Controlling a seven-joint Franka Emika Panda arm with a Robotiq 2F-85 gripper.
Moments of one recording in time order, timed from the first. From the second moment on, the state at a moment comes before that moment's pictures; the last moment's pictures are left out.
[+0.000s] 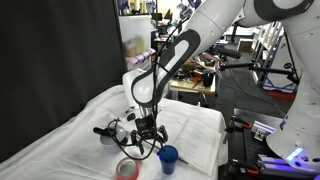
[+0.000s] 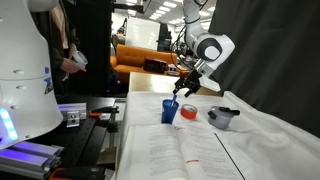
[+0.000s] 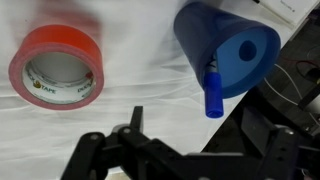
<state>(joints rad) 0.01 0.68 0.35 -1.83 0.19 2.21 -1.71</state>
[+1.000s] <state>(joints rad) 0.01 0.66 0.35 -1.89 0.23 2.16 -1.72</state>
